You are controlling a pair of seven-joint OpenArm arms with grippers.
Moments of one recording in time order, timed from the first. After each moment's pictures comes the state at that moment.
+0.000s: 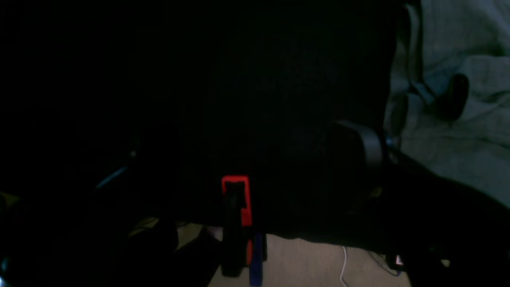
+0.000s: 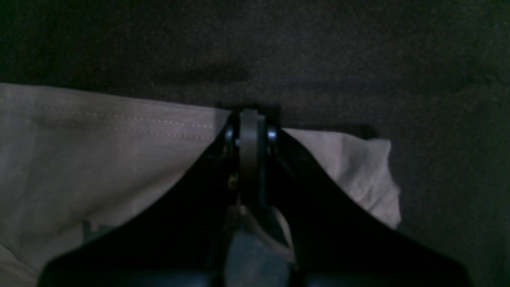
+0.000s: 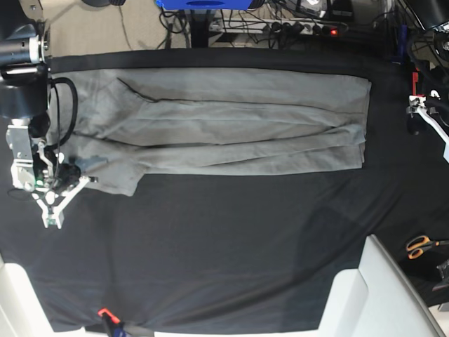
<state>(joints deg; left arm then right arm) 11.7 -24.9 -40.5 85.1 -13.0 -34.9 50.4 17.8 16.1 -0.9 48.2 9.6 5.8 -37.3</state>
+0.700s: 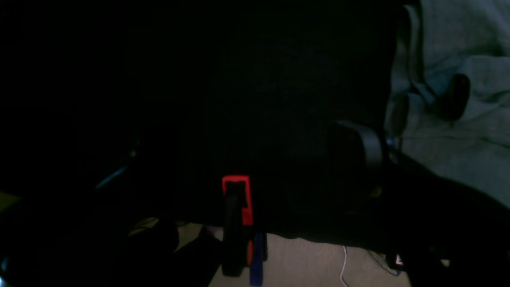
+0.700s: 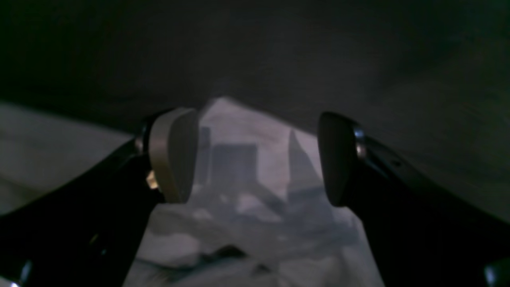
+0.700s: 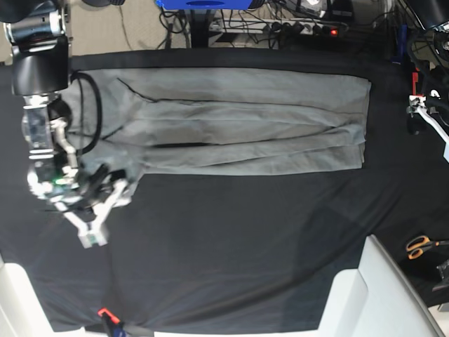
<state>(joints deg) 11.8 -24.9 -40.4 85.1 -13.0 -34.9 50.5 11.0 11.2 -5.5 73.9 9.4 12.9 -47.5</state>
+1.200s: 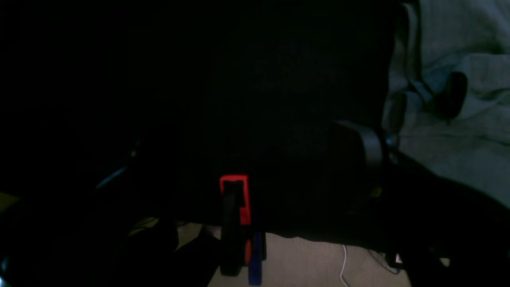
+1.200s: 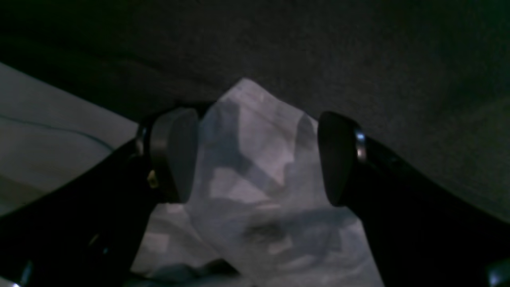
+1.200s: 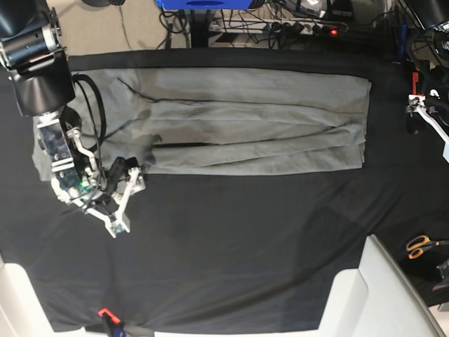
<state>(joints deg) 11.9 -24.9 -40.4 85.1 -13.0 -34.9 50.5 16.5 12.7 -16.8 60.8 9.1 13.0 -43.4</state>
